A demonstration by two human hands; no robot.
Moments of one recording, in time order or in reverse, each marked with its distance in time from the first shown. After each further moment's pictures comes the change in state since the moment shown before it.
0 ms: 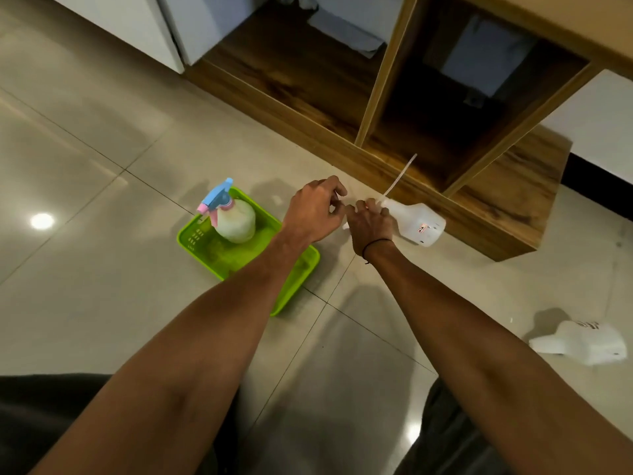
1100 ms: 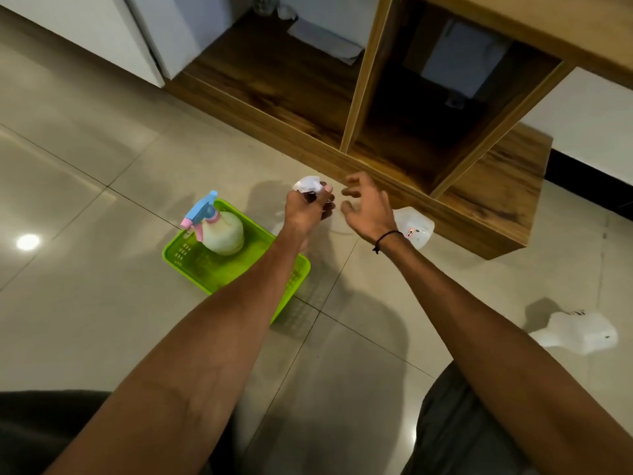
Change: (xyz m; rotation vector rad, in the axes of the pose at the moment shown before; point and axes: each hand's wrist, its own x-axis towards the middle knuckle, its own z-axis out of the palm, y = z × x) left_hand 0.029 -0.004 0.035 -1.039 0.082 -0.638; right_hand -0.003 0.029 -0.037 1.057 0.288 0.140
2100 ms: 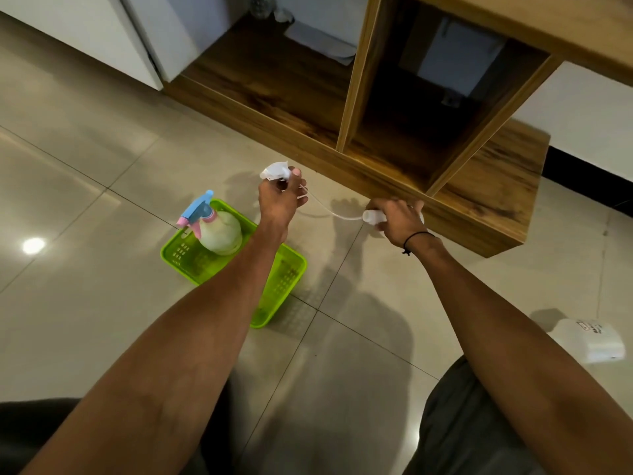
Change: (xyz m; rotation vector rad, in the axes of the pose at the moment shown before) left_hand 0.007 0.016 -0.024 -0.045 0.132 0.127; right_hand 0.008 0.073 -0.036 -0.502 -0.172 -0.094
